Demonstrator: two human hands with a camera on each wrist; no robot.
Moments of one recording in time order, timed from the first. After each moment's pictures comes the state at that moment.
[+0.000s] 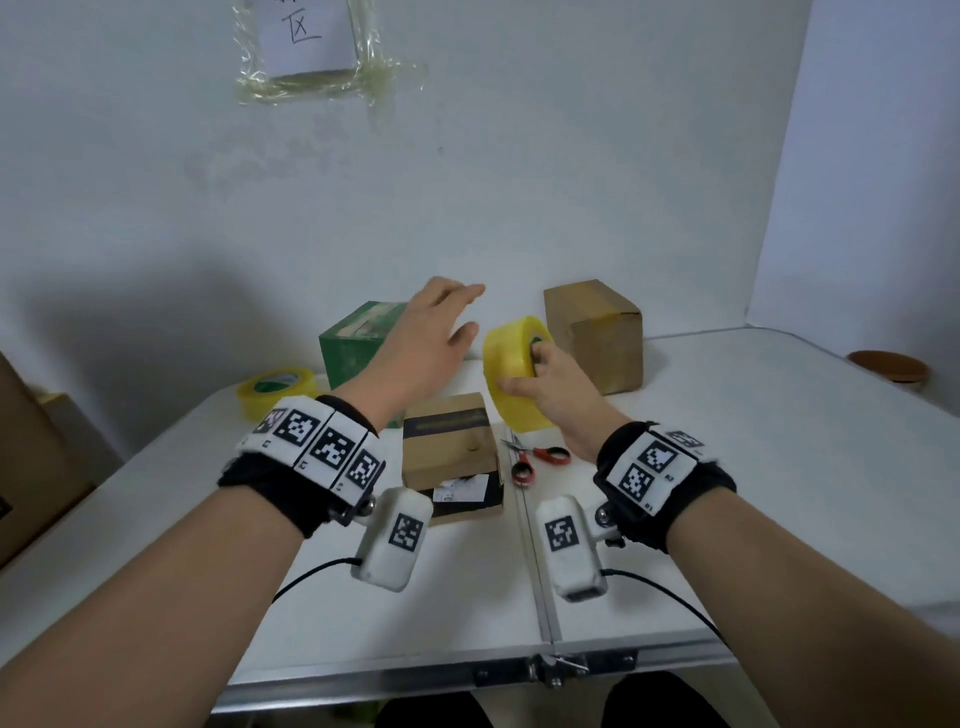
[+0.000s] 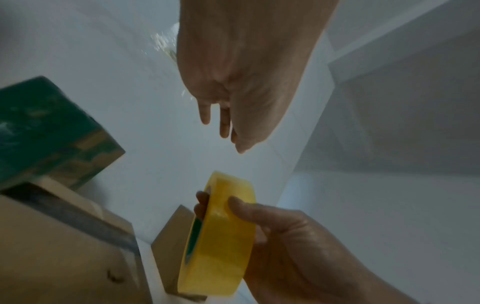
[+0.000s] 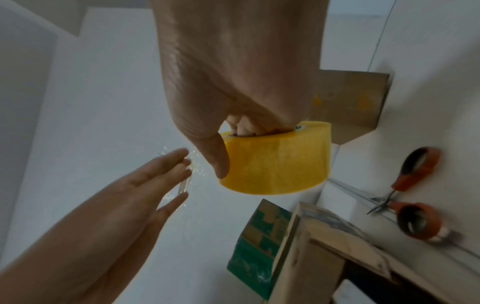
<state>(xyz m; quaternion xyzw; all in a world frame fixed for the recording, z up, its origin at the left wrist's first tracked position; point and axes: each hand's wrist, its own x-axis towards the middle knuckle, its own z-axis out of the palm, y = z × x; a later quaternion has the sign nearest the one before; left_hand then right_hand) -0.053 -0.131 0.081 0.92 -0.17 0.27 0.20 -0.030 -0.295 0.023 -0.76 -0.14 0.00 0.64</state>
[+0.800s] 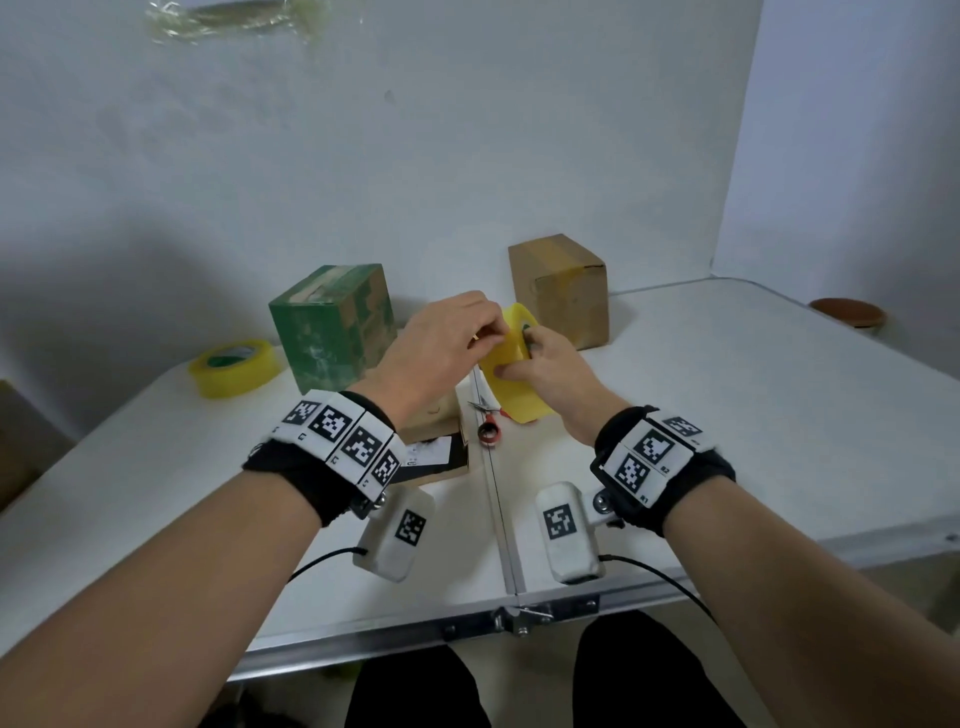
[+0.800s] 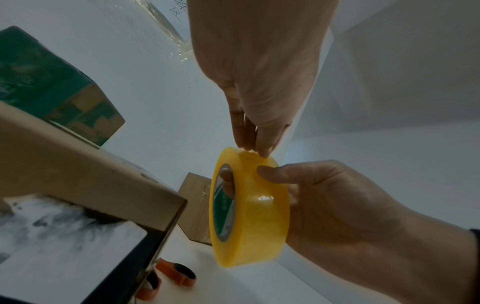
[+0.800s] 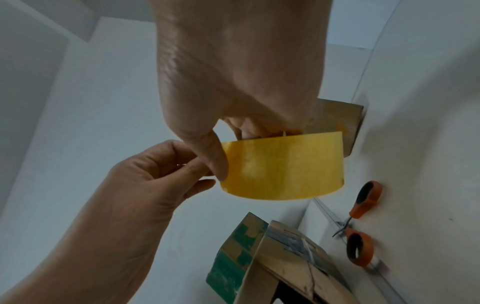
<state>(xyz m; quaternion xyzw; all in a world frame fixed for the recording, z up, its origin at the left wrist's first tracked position) -0.043 -0.175 0.038 0.89 -0.32 0.29 0.13 -0.041 -0.327 -0.001 -0.76 -0.10 0.01 0.64</state>
